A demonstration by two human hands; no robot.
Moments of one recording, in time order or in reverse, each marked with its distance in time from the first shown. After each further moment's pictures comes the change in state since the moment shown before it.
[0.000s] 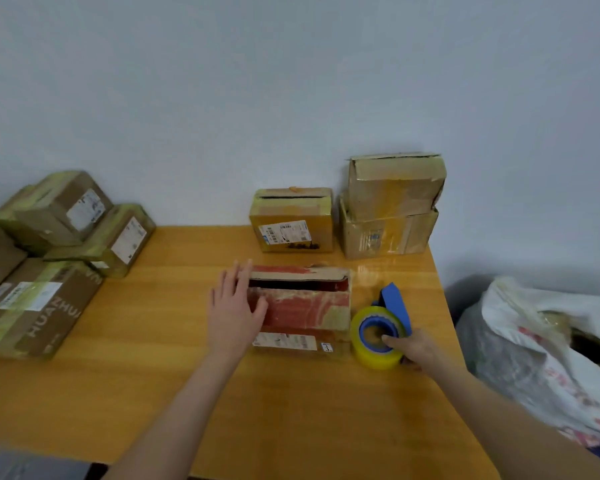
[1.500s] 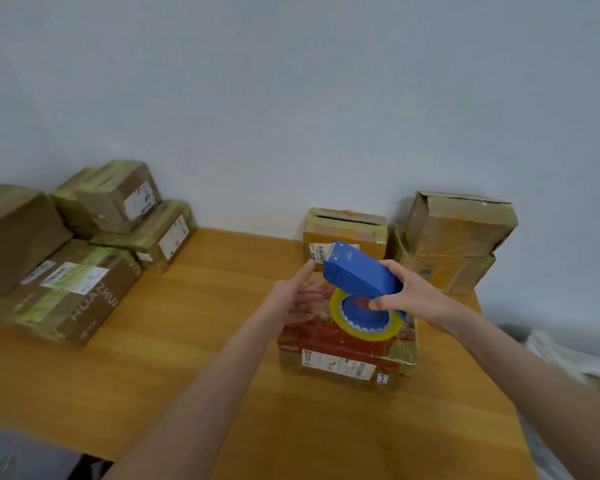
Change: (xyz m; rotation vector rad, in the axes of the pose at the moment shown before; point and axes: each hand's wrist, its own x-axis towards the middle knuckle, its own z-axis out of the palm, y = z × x) left_hand 0.053 -0.015 -0.057 -1.180 -0.562 -0.643; right_hand -0.083 -0.197 -0.003 -0.006 -0.326 -0.694
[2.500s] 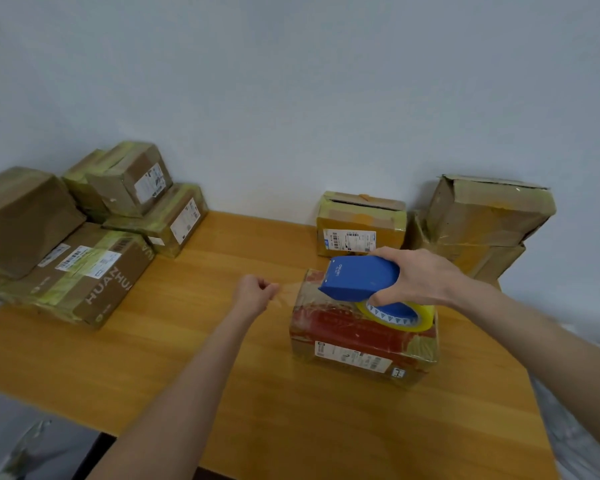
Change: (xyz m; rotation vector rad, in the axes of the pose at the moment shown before) left_hand 0.040 -0.034 -0.077 0.664 0.413 0.167; right_hand 0.018 -0.039 0.007 -0.853 -0.010 -0.032
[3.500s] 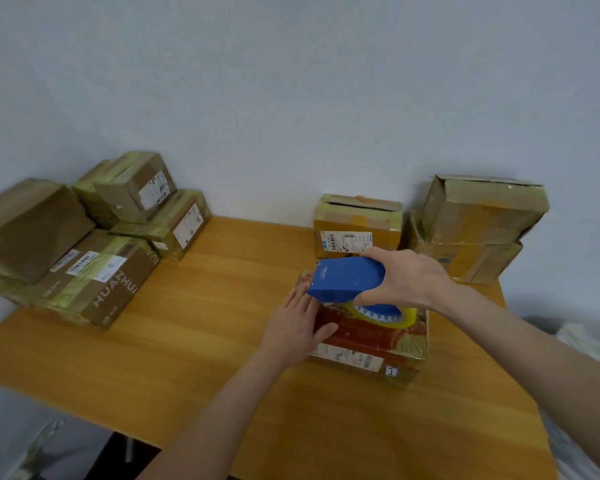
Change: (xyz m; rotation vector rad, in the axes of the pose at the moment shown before) left_hand -0.061 0.013 0.060 0.749 -0.094 0.689; right_hand -0.006 -0.002 0.004 -0.066 0.088 -0.008
